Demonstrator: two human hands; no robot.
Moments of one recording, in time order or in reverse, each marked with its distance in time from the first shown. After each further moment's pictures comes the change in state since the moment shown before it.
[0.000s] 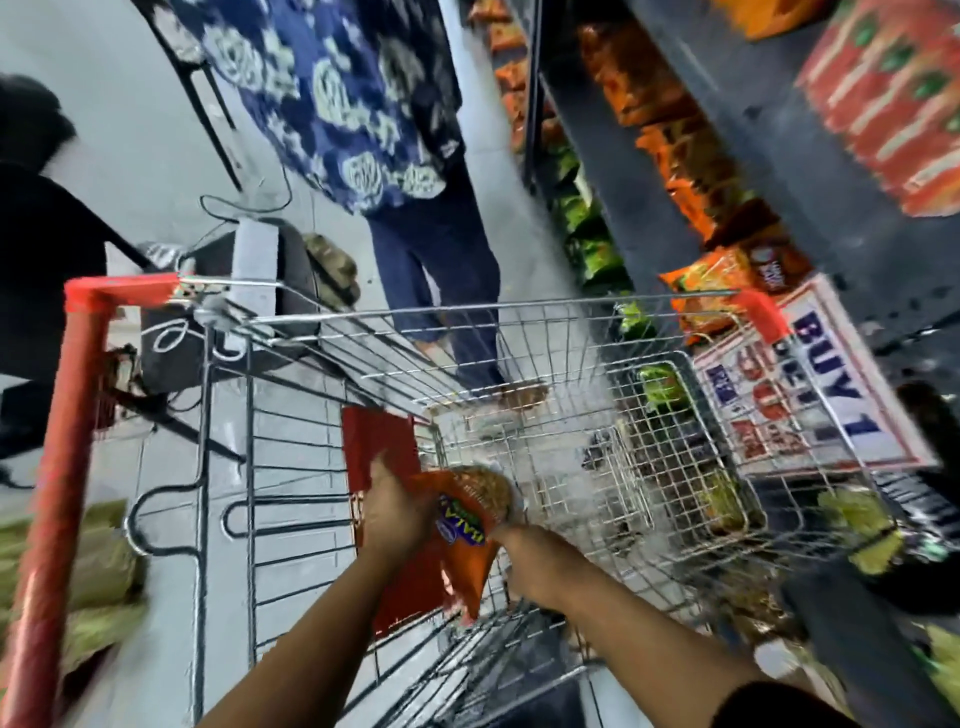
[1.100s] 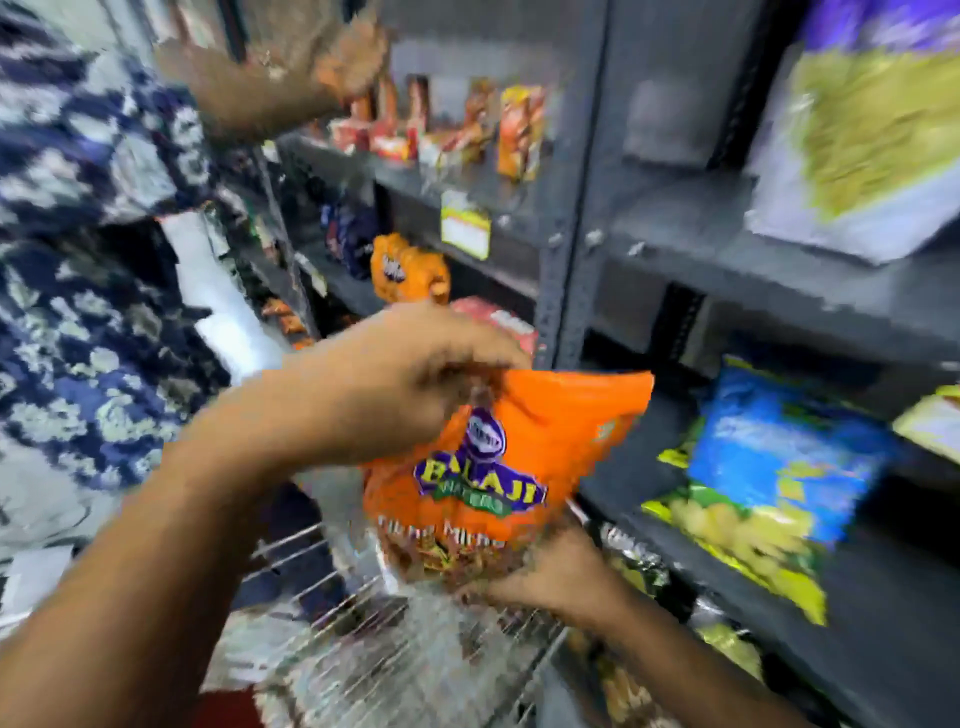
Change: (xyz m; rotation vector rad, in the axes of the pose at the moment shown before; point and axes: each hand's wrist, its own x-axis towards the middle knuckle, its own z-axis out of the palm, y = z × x) left_hand -0.298 0.363 -0.164 0.319 -0.439 1.866; right_hand -0.335 -0.003 -0.157 0.680 0.802 -0.153
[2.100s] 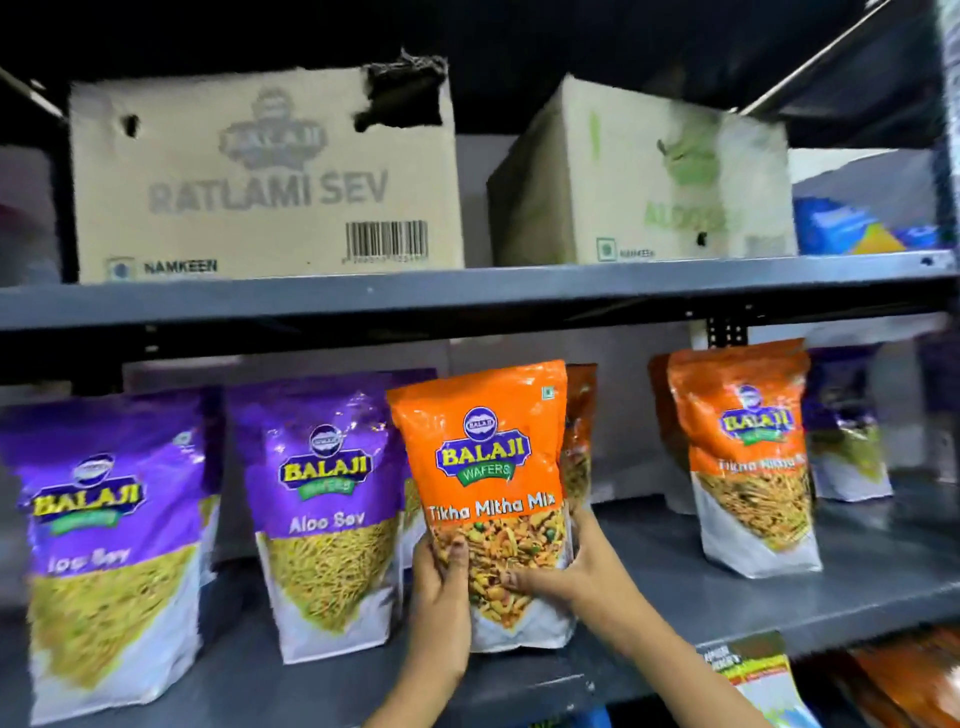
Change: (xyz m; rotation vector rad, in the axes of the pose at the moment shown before) left_hand 0.271 0.354 0.214 -1.093 0.132 0.055; right_hand -0.386 0.003 -0.323 0.156 1.336 -0.300
